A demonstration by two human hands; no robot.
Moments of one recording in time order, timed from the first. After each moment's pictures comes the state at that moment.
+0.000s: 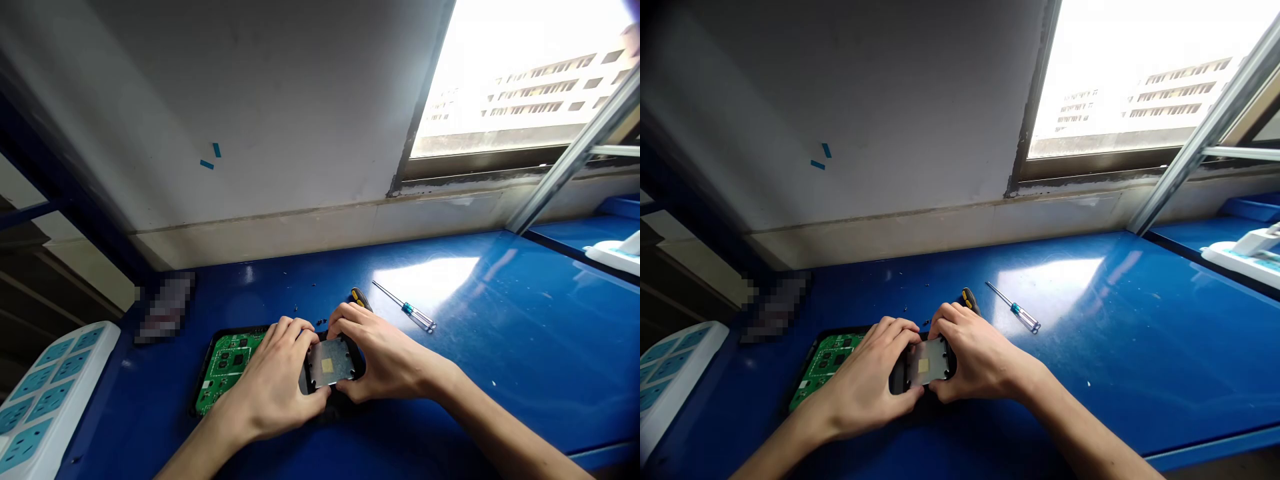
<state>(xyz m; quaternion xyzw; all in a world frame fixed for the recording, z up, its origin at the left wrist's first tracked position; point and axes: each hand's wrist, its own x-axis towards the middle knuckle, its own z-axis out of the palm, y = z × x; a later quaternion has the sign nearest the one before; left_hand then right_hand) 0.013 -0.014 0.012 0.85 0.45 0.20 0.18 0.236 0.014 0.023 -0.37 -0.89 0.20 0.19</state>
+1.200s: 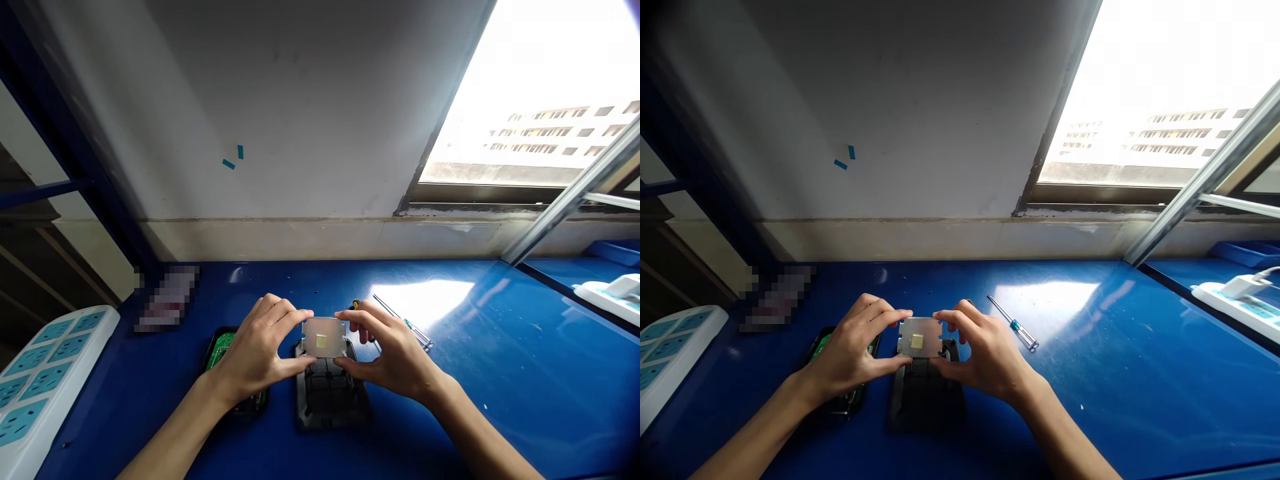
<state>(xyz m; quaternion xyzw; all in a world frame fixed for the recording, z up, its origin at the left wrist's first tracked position) -0.018 0.012 0.014 0.86 0.37 0.35 0.02 0.249 0.023 0.013 -0.35 -0.88 0.05 0.32</state>
